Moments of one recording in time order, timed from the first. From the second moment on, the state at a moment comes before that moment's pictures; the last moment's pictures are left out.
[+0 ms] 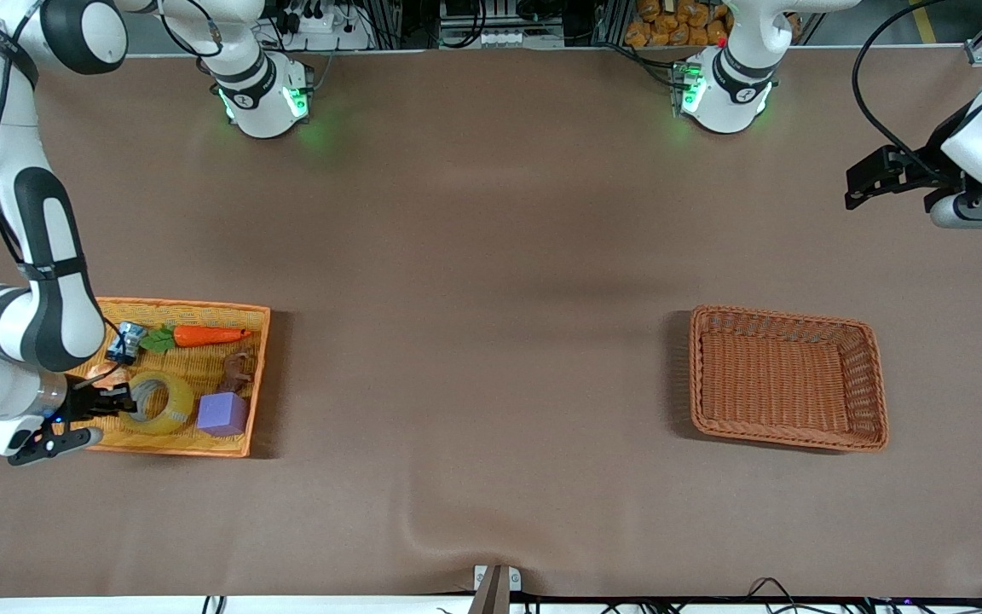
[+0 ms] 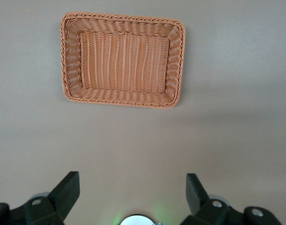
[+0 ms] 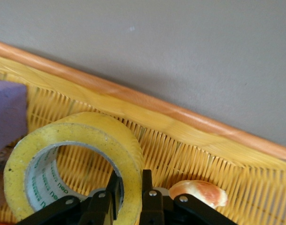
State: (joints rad) left arm -0.06 0.00 -0.05 -1.53 0.00 1.45 -0.06; right arm -0.22 0.75 0.02 -1.41 0.03 2.12 -0.54
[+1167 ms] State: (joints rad) left arm -0.06 0.01 -0.07 -1.52 0.00 1.45 -0.07; right arm 0.06 0.66 0.09 -1.33 0.09 1.93 0.02
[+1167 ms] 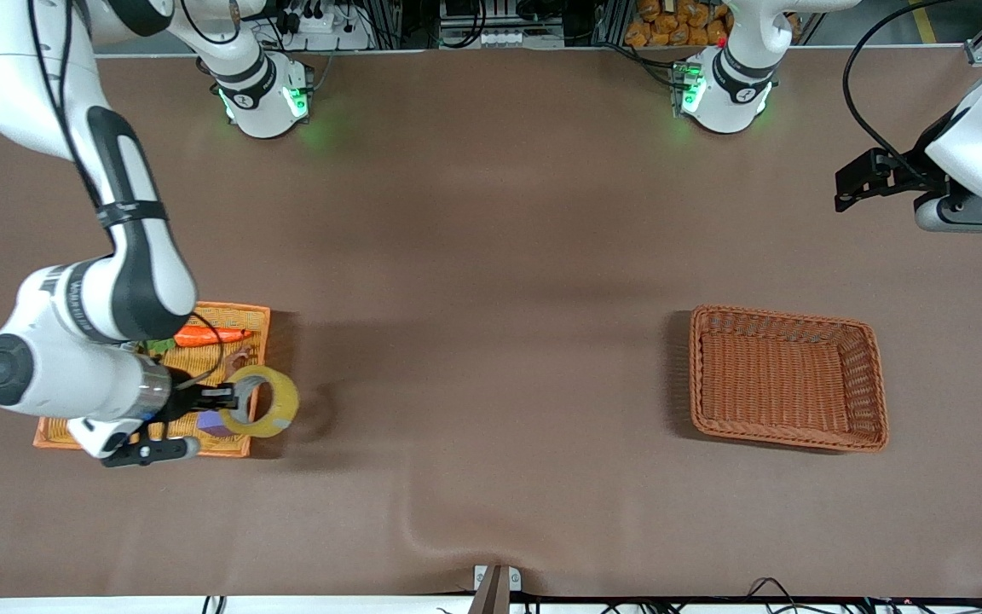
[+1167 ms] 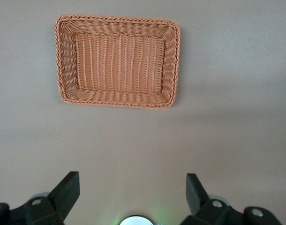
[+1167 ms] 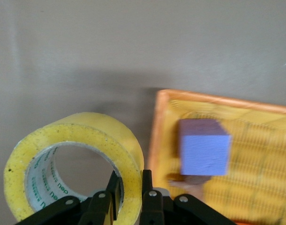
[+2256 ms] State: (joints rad) left arm -0.17 0.16 -0.12 -1.53 0.00 1.58 -0.24; right arm 0.53 0.79 0.08 -1.35 0.08 2.09 0.63
